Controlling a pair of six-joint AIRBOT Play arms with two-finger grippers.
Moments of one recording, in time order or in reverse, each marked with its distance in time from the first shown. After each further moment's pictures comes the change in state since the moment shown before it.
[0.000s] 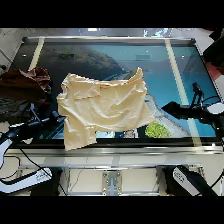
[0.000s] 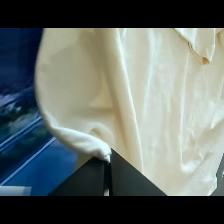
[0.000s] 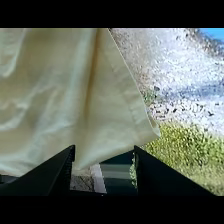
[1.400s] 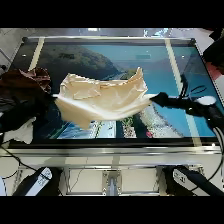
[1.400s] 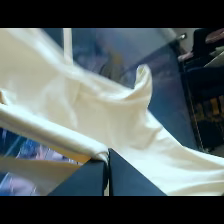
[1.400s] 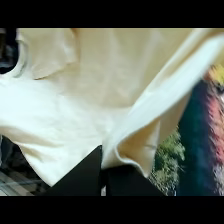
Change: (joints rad) left arm 0.034 0.384 0.260 -0.068 -0.201 -0.050; right arm 0.146 -0.022 0.200 0.349 0.034 -0.247
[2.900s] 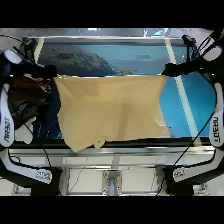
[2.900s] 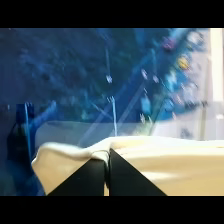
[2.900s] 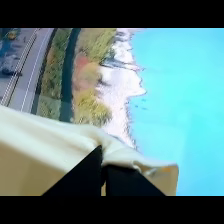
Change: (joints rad) left arm -0.380 -0.753 0.959 0.957 0.026 -0.584; right arm 0.015 -0.621 0.811 -0.488 0.113 0.179
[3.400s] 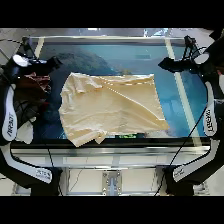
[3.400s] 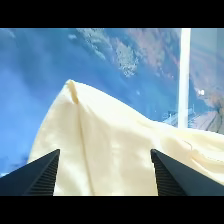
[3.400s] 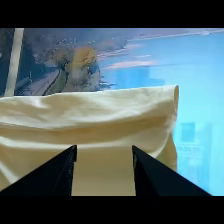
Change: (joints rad) left arm 0.051 -0.014 0.001 -0.174 0.210 -0.059; right arm -0.050 -0.100 0.082 0.039 -0.174 0.057
